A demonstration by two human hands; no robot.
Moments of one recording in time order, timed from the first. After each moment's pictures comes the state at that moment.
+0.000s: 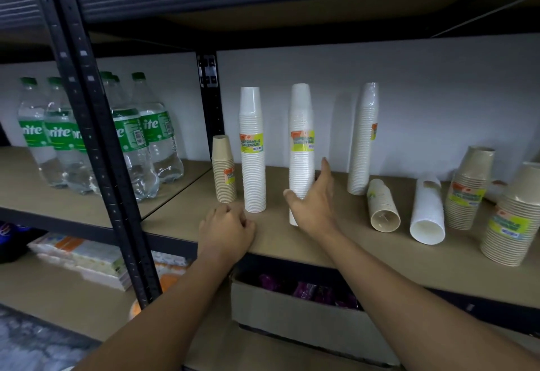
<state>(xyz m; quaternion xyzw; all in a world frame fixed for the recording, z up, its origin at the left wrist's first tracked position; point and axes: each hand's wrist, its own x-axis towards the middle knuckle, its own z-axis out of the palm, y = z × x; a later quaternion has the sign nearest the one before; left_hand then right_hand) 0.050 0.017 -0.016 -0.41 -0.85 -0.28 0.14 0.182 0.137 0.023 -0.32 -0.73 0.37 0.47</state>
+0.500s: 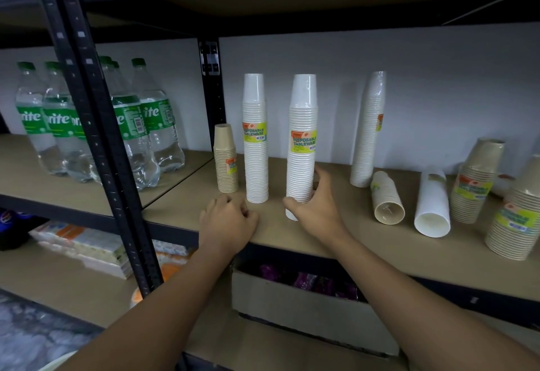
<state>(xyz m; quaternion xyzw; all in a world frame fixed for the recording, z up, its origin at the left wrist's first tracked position) 0.047 0.018 -0.019 -0.41 -0.85 -0.29 0.14 0.194 0.138 0.000 -0.29 -0.75 0.43 0.41</state>
